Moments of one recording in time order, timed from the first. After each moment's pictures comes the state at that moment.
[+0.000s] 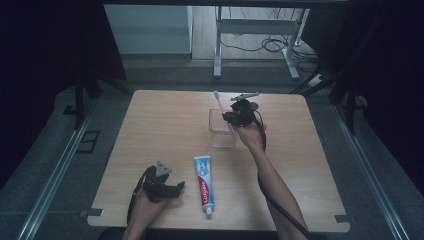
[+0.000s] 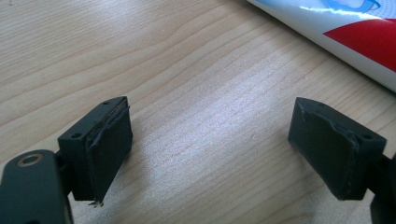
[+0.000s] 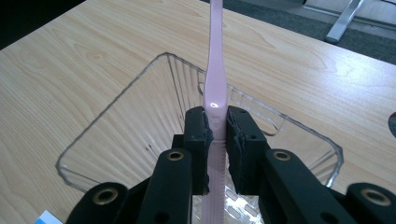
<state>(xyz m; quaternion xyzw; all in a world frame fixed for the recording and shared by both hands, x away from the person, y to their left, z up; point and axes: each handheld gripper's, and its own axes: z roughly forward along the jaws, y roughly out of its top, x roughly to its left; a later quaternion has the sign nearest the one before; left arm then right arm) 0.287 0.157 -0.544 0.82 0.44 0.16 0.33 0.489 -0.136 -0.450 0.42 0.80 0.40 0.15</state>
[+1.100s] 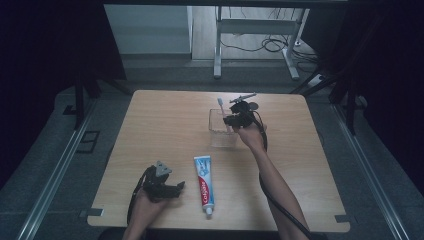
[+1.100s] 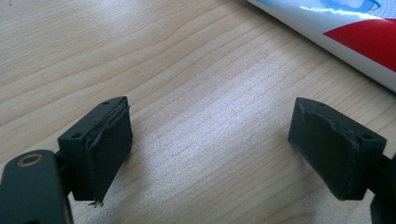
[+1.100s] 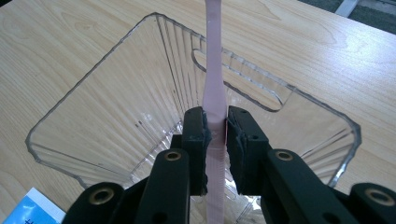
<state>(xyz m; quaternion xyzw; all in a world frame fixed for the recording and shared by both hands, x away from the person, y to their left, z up) 0.287 0.157 -0.544 0.82 0.44 0.16 0.33 0.494 -0.136 -0.459 0.42 0.82 0.36 0.13</state>
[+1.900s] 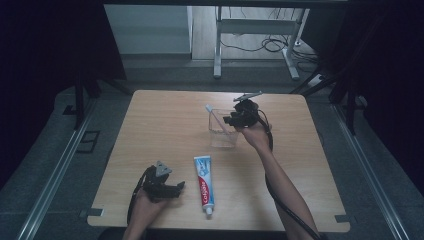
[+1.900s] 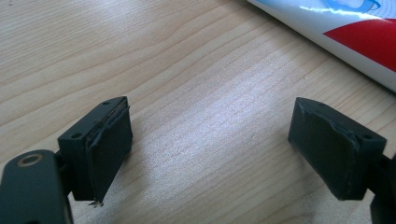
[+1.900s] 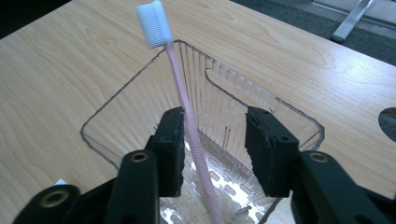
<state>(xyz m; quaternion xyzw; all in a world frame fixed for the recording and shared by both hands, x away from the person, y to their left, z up) 0.287 0.157 -0.544 0.82 0.44 0.16 0.33 0.478 -0.146 -0.436 0.40 0.82 0.38 0.14</state>
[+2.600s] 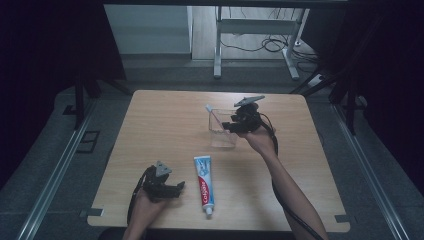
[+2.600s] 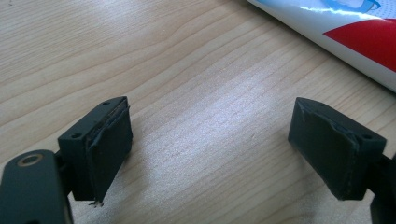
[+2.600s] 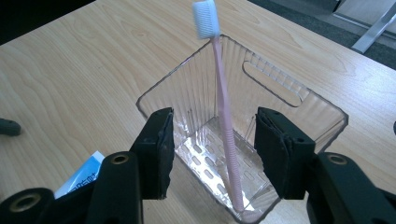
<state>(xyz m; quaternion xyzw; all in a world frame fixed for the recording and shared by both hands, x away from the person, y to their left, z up) 0.287 0.157 -0.544 0.82 0.44 0.16 0.33 0.451 -0.150 -0.424 0.35 0.84 0.39 0.14</state>
